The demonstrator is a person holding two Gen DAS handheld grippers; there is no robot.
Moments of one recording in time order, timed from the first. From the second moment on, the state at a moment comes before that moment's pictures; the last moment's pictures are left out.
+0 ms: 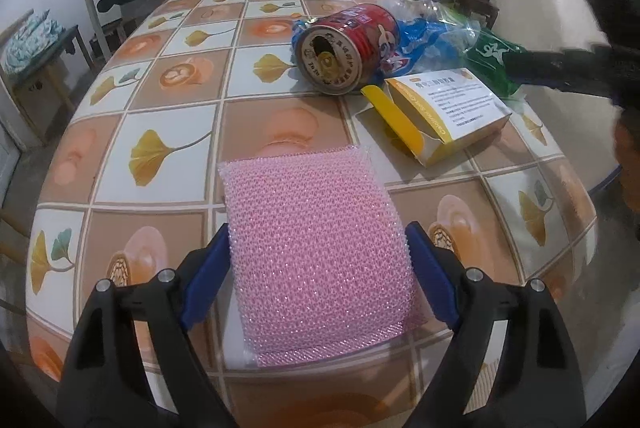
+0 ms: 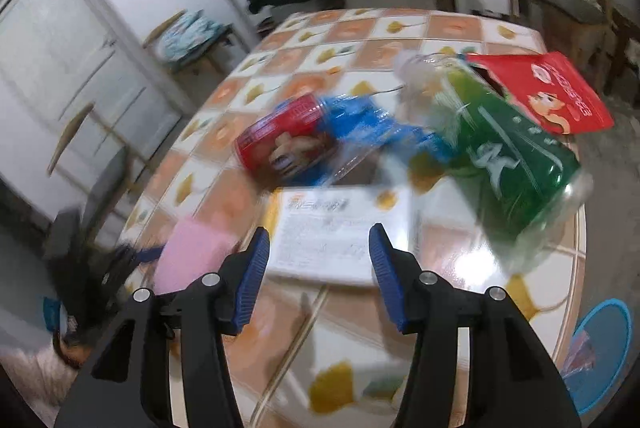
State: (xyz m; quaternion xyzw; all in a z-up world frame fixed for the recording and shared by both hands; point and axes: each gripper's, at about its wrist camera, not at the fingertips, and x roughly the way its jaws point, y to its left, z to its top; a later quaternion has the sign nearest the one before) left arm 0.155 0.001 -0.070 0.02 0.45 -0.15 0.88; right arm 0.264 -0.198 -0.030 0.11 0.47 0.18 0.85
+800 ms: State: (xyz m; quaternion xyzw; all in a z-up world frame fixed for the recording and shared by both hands) left arm 0.165 0.039 -0.073 -0.05 0.46 -0.15 0.87; right arm 0.269 -0.215 -0.070 0.21 0.54 0.17 0.80
